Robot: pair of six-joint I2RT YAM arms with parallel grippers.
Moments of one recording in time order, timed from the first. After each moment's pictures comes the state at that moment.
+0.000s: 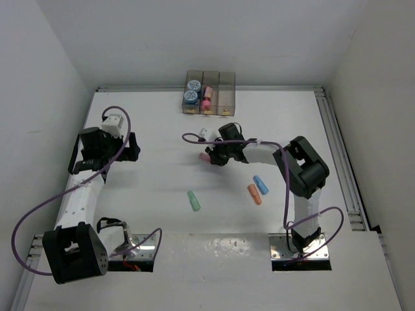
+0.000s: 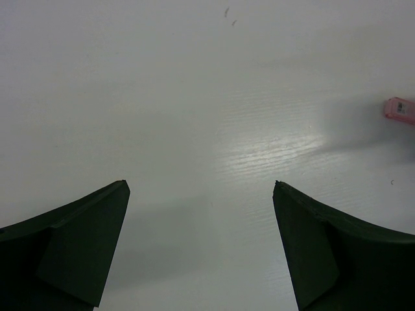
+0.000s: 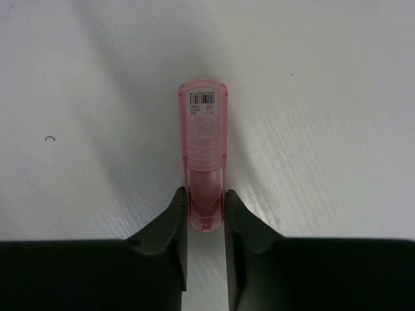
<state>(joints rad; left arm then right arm) 0.22 1.05 0.73 -0.25 0.35 0.14 0.59 1.97 1.08 0.04 -0.31 -0.41</state>
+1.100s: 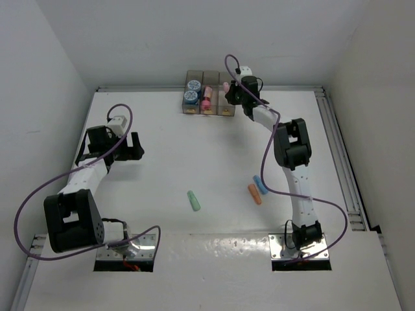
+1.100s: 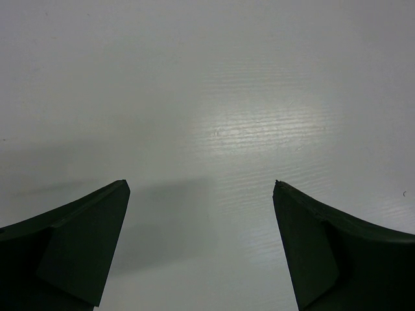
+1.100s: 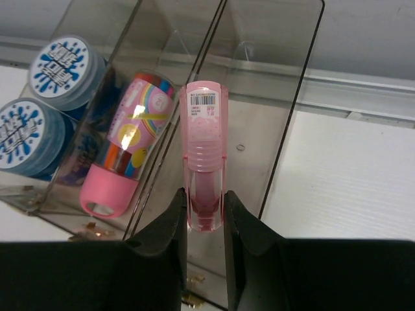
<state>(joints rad) 0.22 1.29 0.73 -0.14 0.37 0.07 0.27 2.44 1.89 0.17 -0.10 0.19</state>
